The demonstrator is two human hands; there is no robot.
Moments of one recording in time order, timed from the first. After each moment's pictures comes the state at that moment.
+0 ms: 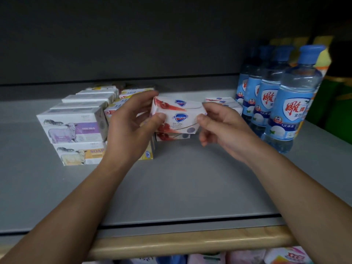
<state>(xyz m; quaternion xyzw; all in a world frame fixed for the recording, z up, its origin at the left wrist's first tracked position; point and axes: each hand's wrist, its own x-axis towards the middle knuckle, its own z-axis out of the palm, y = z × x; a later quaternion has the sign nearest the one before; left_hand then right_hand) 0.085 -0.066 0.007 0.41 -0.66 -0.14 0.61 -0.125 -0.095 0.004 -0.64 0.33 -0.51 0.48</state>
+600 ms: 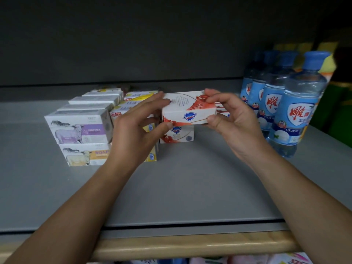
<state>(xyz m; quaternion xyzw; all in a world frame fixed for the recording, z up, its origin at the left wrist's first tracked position) 0.089 -0.062 0.006 0.39 -0.72 -0.03 0.57 -0.131 -0.099 0.003 -0.67 0.24 -0.60 0.37</state>
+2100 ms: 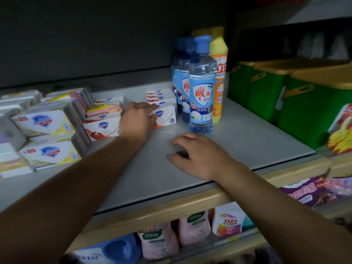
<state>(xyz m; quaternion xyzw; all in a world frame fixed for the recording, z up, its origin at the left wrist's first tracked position) -0.064 -0.162 -0.031 0.57 -0.76 0.10 0.30 -0.246 -0.047 -0.052 -0.80 0.56 -0.20 0.05</state>
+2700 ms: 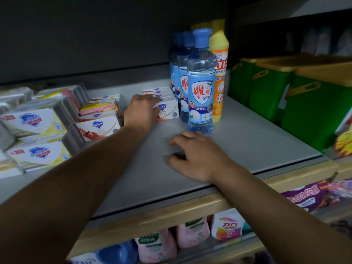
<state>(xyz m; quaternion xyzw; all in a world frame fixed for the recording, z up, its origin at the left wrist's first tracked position) -0.080 -0.202 -0.031 0.57 -0.77 0.09 0.28 -0.245 -0.050 -0.051 -0.80 0.57 -0.18 0.06</state>
